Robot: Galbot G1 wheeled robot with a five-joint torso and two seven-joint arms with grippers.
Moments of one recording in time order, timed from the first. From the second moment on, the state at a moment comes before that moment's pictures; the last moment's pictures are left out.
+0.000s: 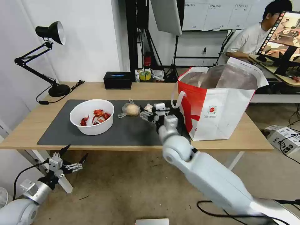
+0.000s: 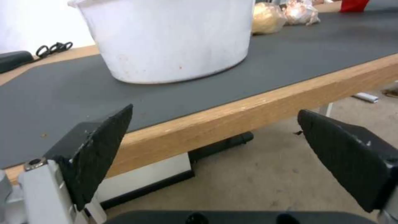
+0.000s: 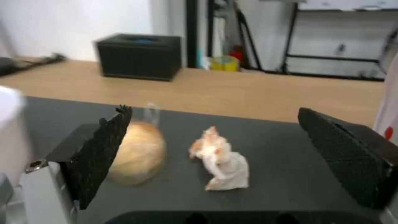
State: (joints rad) left arm 1.57 -0.87 -0.71 -1.68 -0.57 -0.32 0.39; right arm -0.49 1.26 -0.35 1.64 0.70 -0.32 0.73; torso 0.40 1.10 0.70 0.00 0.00
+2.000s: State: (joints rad) left arm 1.55 -0.89 -0.68 -1.67 -0.56 -0.33 0.40; right arm -0.34 1.52 -0.27 1.07 0.77 -0.37 0.67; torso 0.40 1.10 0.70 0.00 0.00
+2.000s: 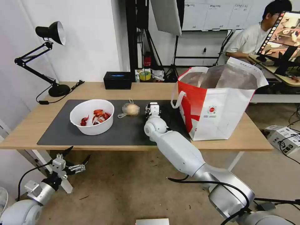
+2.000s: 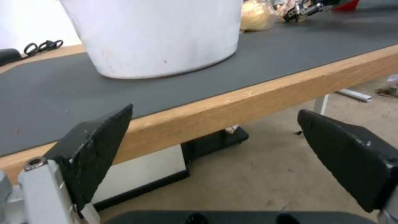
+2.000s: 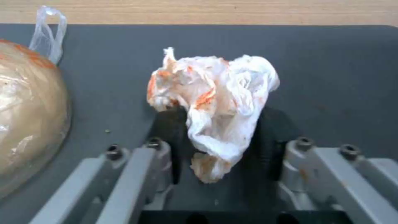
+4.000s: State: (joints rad) left arm 1.57 -0.88 -0.66 -1.72 -0.53 -0.34 0.37; right arm -0.57 0.93 0.10 1.83 0.69 -0.13 0.61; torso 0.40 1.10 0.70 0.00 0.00
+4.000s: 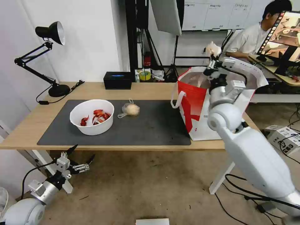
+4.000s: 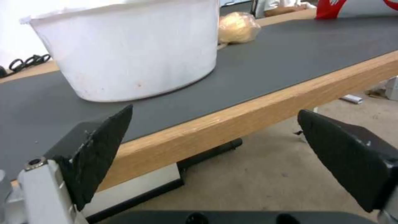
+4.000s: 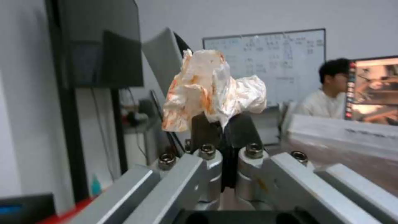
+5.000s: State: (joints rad) left arm 1.56 -0.88 -0.65 -1.73 -0.53 -0.33 0.37; right arm -0.58 0.86 0.12 1.87 0.74 -0.27 0.61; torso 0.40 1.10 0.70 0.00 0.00
